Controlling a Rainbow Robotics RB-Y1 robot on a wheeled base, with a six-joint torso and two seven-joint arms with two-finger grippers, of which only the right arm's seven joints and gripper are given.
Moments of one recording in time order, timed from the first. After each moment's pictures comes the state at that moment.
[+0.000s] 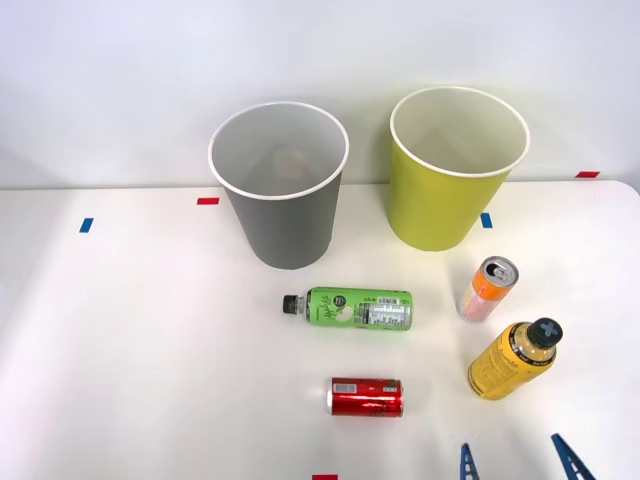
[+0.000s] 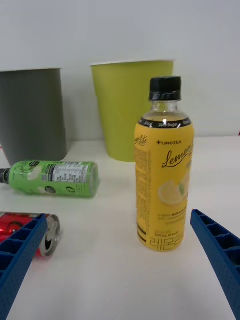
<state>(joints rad) 0.94 -0.28 0.36 -1.82 -0.10 -0.87 1.60</state>
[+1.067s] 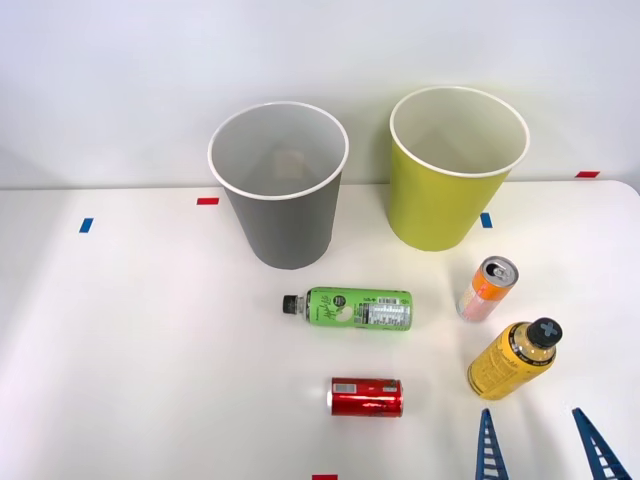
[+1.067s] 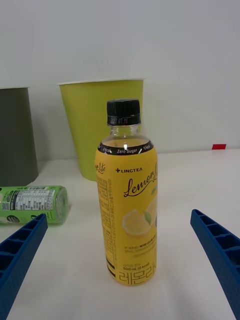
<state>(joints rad) 0.88 -0.21 0.29 -1.82 -0.12 -0.83 1.58</state>
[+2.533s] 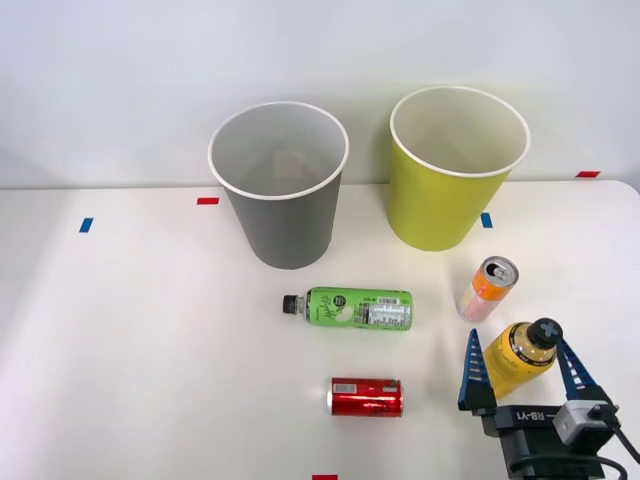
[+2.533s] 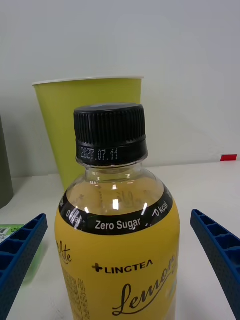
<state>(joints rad) 0.64 -0.14 0.21 -1.82 -0.13 -0.59 1.58</state>
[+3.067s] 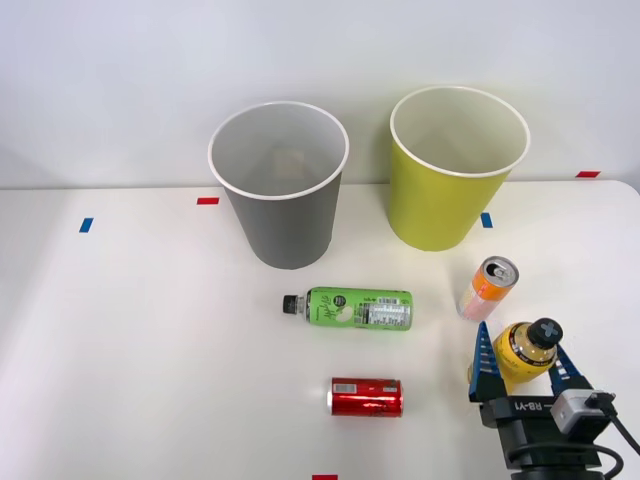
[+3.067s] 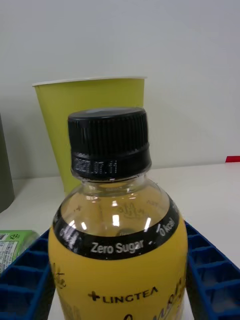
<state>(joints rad) 0.61 -0.15 0.21 -1.82 -0.14 -0.57 1.58</state>
